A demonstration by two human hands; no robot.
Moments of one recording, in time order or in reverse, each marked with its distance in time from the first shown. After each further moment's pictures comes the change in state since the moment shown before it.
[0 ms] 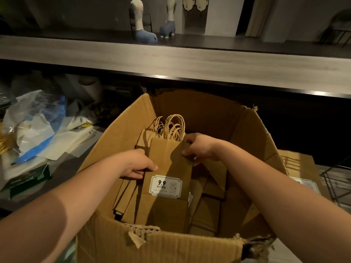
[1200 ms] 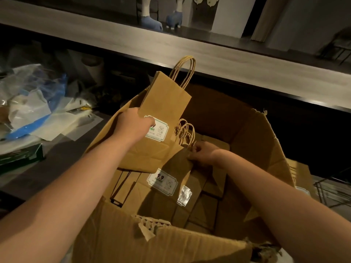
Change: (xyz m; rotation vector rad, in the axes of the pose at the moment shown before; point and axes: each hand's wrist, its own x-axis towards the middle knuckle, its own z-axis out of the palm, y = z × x) left_hand -0.021 0.020 -0.024 -0.177 0.579 0.502; right_hand 0.029 0.033 0.013 -0.395 0.160 0.142
